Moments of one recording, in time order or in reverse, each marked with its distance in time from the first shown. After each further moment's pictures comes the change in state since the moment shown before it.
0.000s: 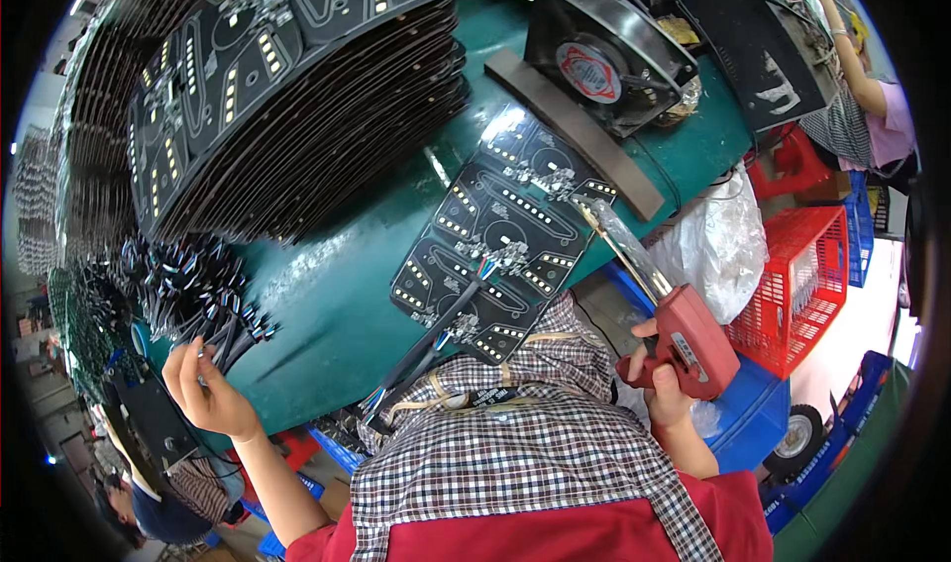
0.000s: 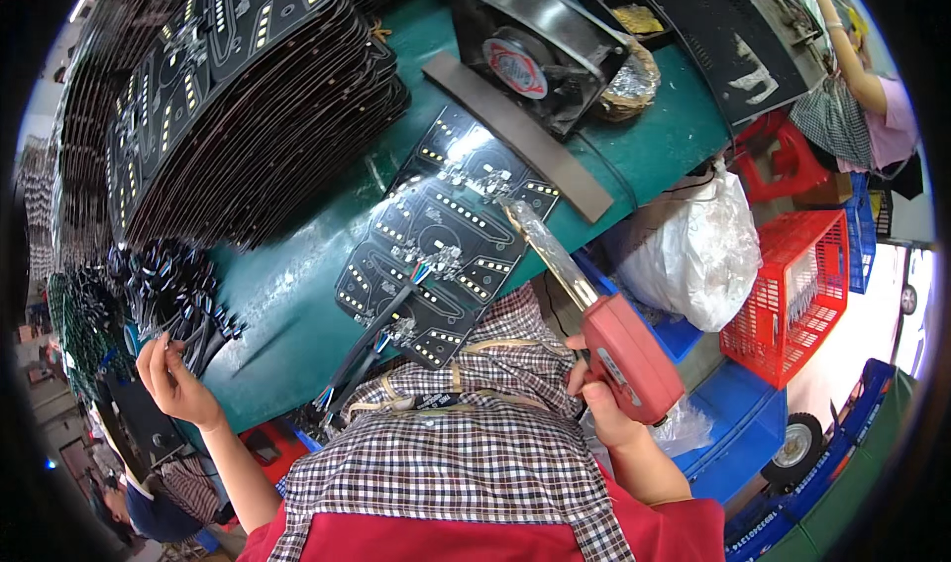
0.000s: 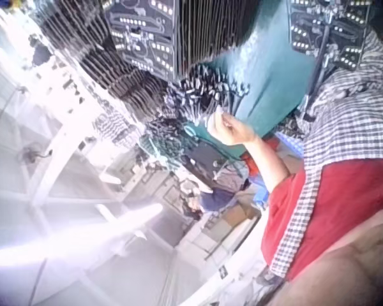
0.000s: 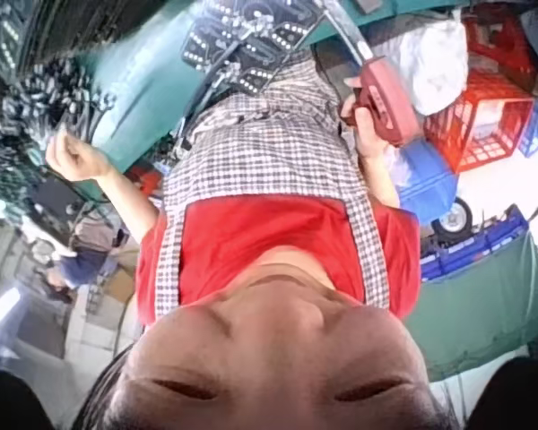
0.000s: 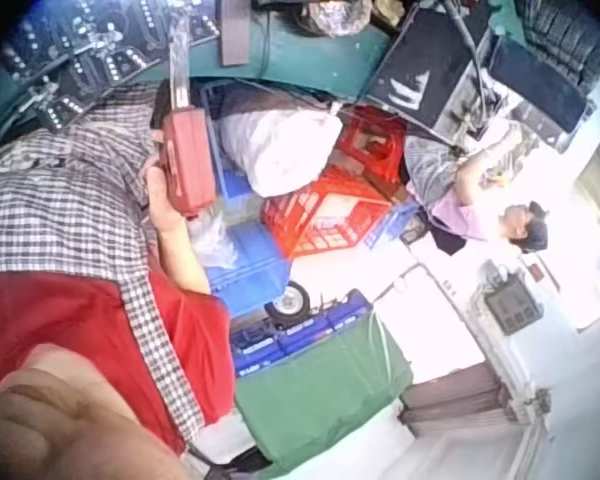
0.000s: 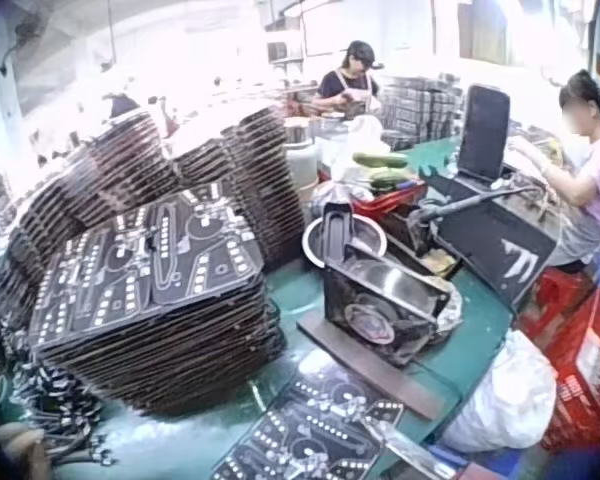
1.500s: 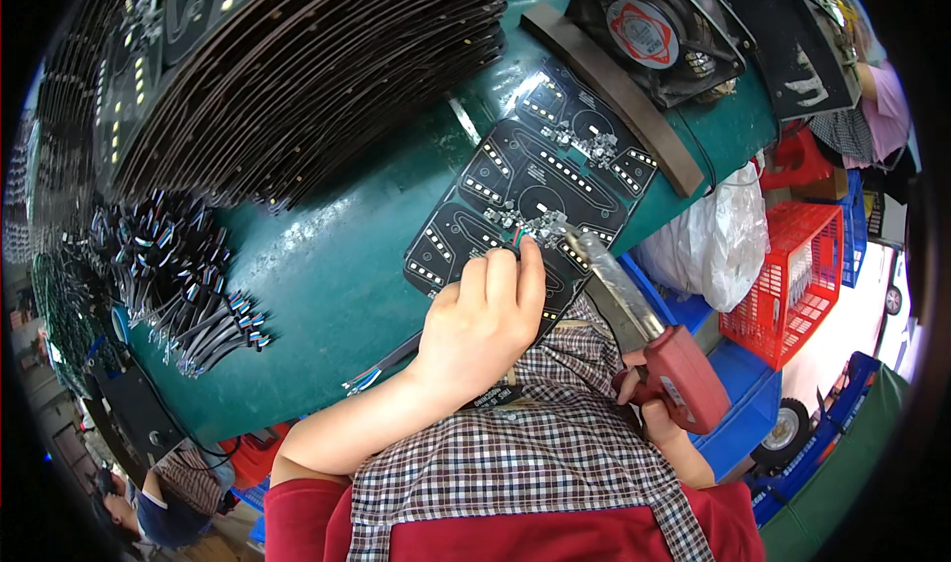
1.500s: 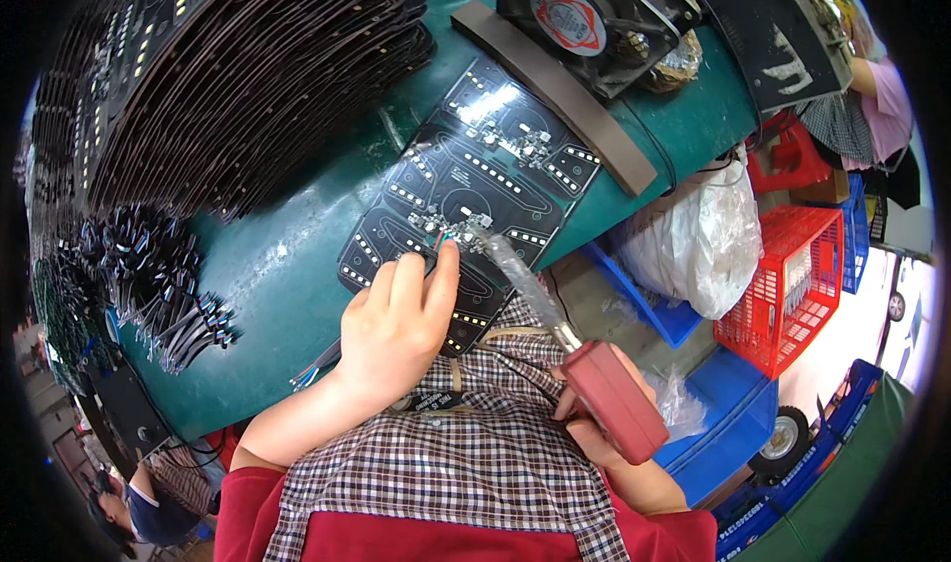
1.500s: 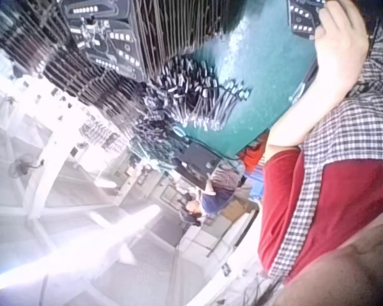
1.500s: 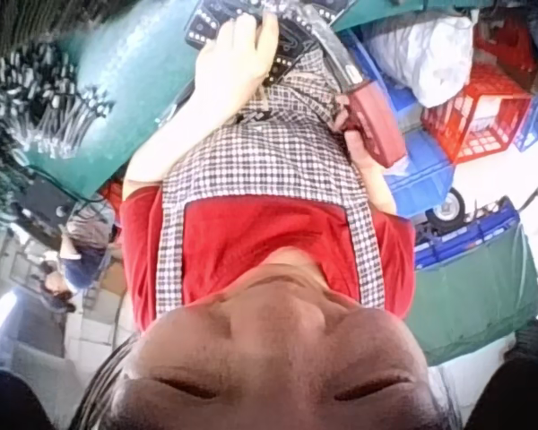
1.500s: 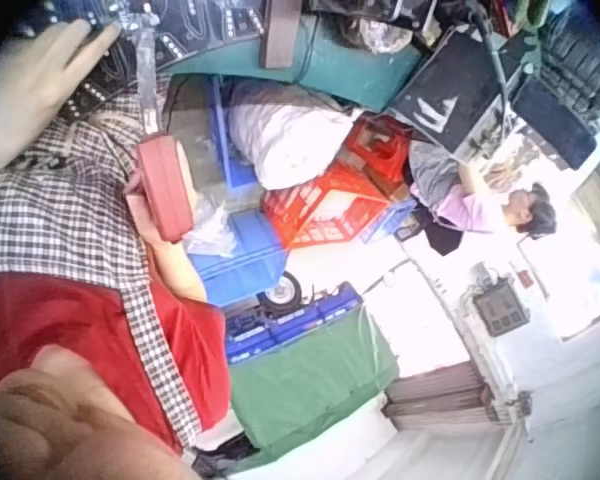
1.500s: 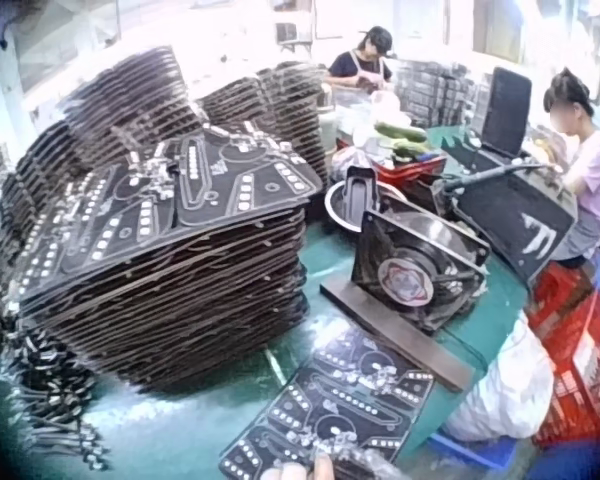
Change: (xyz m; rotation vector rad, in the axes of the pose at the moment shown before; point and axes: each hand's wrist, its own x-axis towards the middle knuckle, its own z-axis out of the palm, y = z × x) left_hand -0.019 0.169 0.124 0.049 -0.564 0.552; right_hand -0.035 0.014 0.020 -0.116 -0.123 -0.063
